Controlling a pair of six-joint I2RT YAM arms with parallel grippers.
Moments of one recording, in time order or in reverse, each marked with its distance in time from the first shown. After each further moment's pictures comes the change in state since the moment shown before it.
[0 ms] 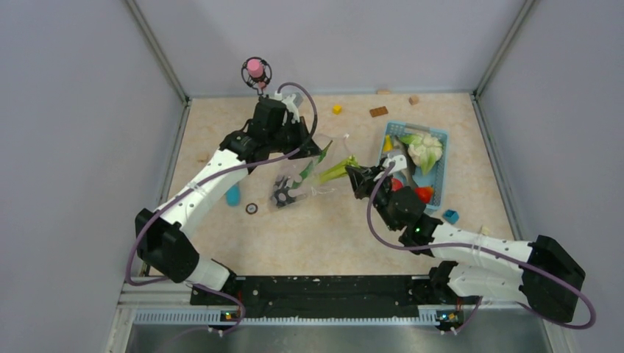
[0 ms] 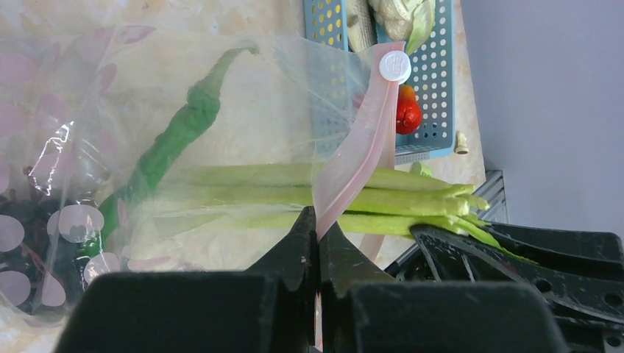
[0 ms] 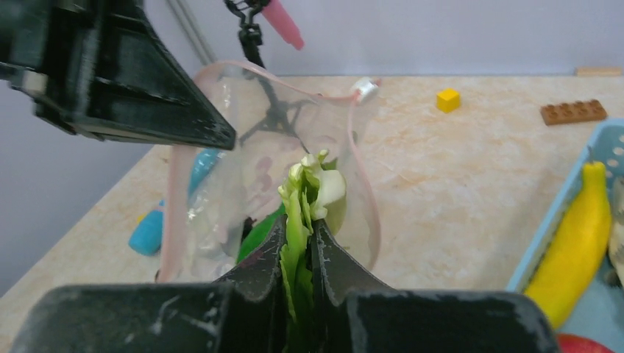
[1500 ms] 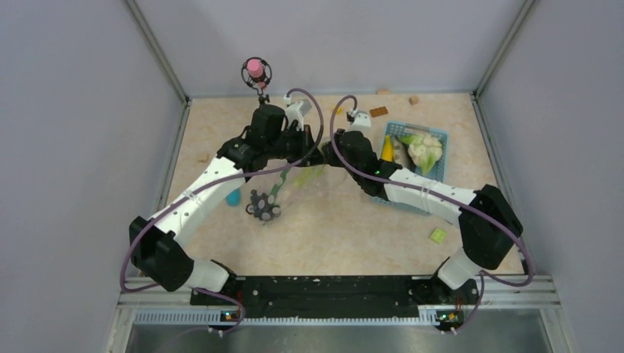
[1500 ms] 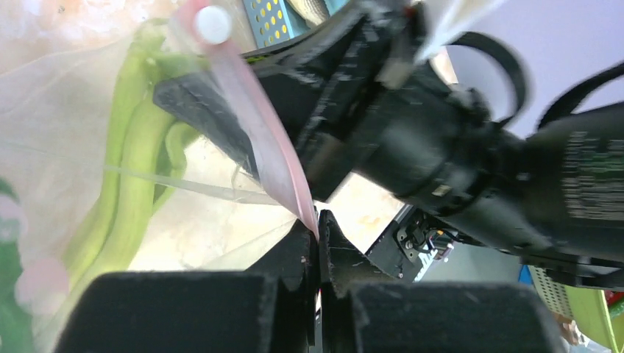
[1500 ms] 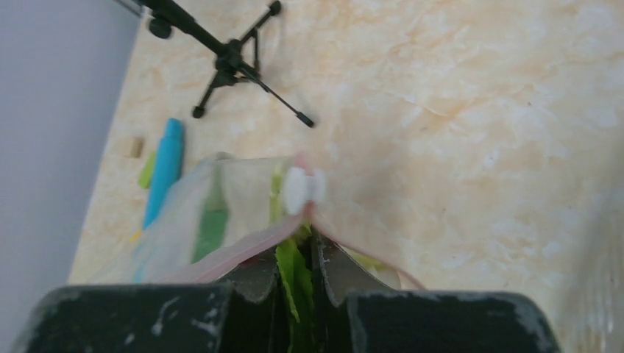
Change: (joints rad) left arm -0.029 -0.063 -0.071 0.053 0.155 0.116; right arm -0.154 0.498 0.623 -0.563 -0.168 0.407
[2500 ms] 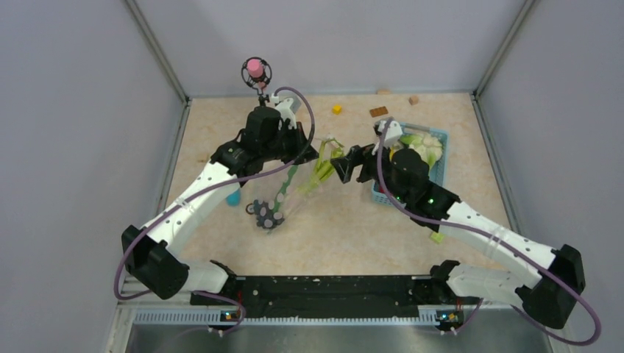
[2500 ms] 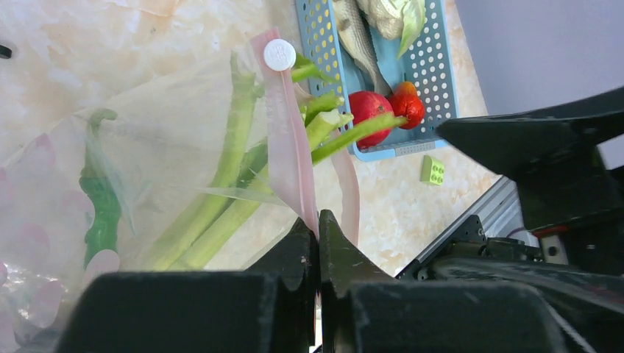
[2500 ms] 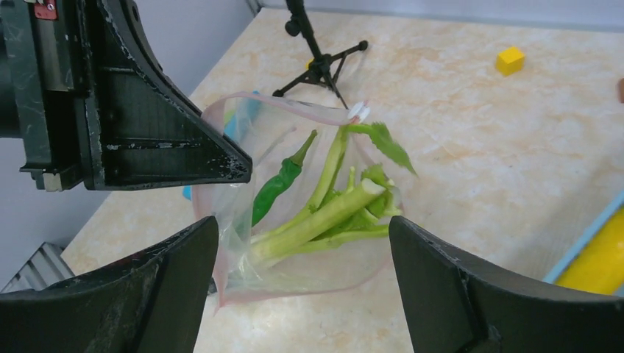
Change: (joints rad) left arm -0.009 -0.059 -0.018 -0.010 -0.197 -0.038; right arm 0.013 -0.443 -0.207 -0.045 -0.204 -0.299
